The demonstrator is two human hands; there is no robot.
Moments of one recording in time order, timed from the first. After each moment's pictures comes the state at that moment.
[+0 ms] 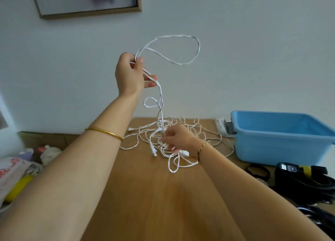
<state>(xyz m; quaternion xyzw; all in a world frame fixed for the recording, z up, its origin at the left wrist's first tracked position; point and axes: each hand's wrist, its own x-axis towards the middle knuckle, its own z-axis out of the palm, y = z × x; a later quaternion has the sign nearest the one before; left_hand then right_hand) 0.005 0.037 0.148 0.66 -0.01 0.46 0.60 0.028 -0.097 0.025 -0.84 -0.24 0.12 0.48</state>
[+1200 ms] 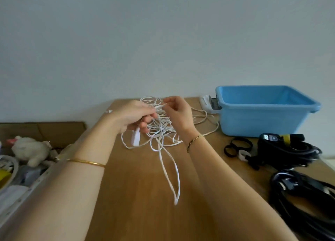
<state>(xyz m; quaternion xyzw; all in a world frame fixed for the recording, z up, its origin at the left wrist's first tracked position) -0.004 0.031 0.037 0.81 0.01 -0.07 0.58 0.042 -0.110 -0.013 -0.68 -0.16 -0.12 0.70</state>
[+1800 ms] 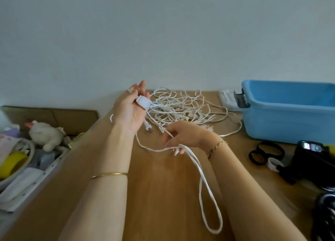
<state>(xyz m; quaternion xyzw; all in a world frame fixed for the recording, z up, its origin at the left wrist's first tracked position) 0.023 0.057 0.002 0.28 0.00 0.18 0.94 0.045 -0.105 -0.027 -0.86 -0.34 0.20 0.33</state>
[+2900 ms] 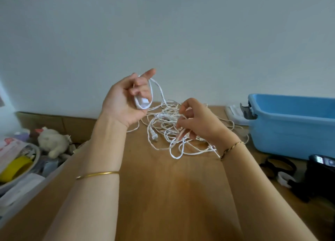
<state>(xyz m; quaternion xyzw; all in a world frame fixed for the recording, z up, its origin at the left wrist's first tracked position) -0.018 0.062 0.047 0.29 -0.13 0.01 0.95 0.037 -0.115 0.002 -0.80 -0.29 0.03 0.52</state>
